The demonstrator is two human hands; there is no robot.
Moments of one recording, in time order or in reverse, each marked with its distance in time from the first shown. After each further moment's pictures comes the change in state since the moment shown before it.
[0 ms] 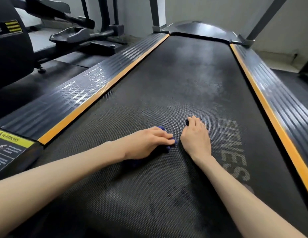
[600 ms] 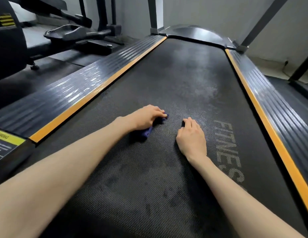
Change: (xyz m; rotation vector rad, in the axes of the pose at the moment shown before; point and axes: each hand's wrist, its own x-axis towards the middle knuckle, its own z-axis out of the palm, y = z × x) left_hand 0.057 -0.068 -0.003 0.058 -0.019 -0.327; right_hand -0.001 0.001 0.000 -0.019 0.013 -0.013
